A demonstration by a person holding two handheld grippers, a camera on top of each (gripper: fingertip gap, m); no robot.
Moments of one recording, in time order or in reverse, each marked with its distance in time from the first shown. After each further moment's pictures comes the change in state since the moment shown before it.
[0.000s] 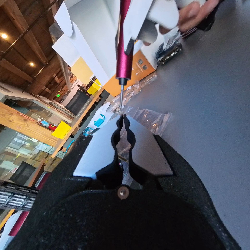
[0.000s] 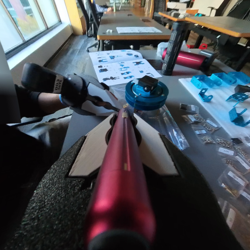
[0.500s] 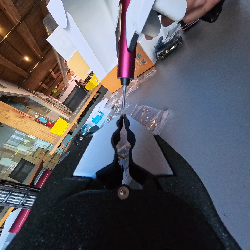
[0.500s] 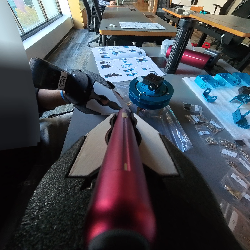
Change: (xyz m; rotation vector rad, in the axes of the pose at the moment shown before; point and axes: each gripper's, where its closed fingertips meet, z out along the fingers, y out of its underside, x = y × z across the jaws) left arm 0.003 0.006 0.003 -0.039 0.015 -0.001; right arm -0.009 0.004 0.004 -0.021 -0.008 -0.029
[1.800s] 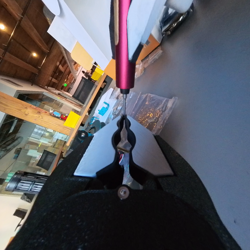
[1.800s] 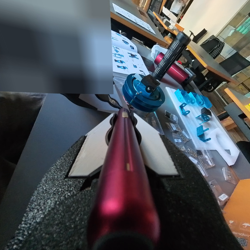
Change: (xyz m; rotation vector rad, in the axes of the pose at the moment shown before) left arm 0.001 0.016 0.006 -0.112 -0.051 0.114; right arm -0.008 0.012 0.017 -0.061 0.154 -0.335
